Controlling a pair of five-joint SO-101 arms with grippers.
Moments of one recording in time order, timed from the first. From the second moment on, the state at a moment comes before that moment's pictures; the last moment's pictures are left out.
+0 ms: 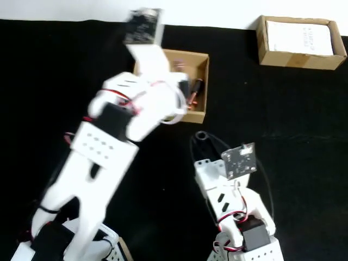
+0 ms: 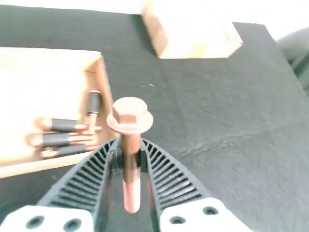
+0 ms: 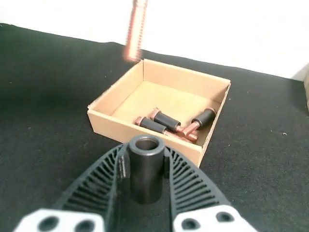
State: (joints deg) left arm 26.8 -21.4 7.0 50.8 23.2; right arm -26.2 -104.3 88.0 37.6 1.7
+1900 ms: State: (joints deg) left arm 39.2 -33.6 39.7 36.3 16.7; right arm -23.3 -104.1 90.8 34.3 1.7
